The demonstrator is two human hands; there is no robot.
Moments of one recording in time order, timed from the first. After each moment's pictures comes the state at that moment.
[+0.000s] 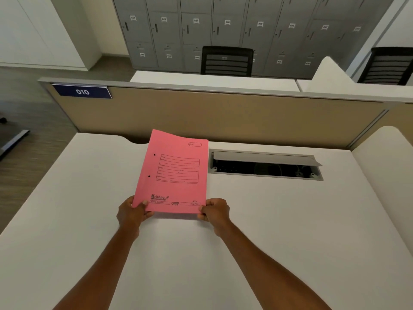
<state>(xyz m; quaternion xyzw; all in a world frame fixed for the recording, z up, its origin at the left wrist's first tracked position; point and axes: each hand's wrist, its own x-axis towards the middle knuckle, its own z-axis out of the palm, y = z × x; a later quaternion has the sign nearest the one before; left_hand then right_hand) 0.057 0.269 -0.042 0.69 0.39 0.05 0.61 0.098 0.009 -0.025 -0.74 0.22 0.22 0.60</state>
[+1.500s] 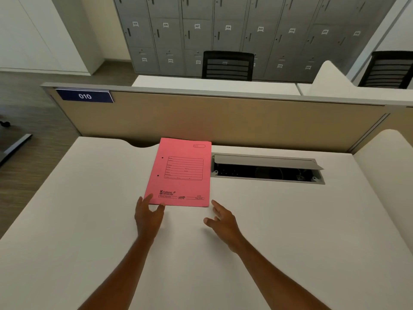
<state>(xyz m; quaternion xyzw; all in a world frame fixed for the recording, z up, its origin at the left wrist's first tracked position) 0.062 0.218 -0.040 0.82 0.33 0.08 0.46 0.074 -0.026 -0.023 -0.76 0.08 0.26 0.59</state>
